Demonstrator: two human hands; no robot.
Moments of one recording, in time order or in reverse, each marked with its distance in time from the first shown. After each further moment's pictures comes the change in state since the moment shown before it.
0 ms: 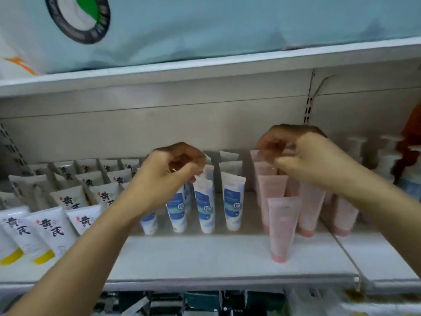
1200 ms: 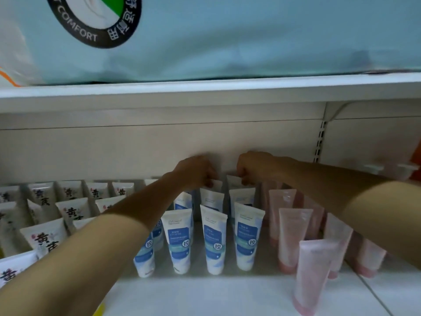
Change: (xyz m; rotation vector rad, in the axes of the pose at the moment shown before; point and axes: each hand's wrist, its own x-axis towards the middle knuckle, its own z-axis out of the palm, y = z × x) left_hand 0.173 -0.119 0.028 0.800 -0.341 0.123; right_hand 0.160 0.063 0.111 -0.582 -0.471 0.070
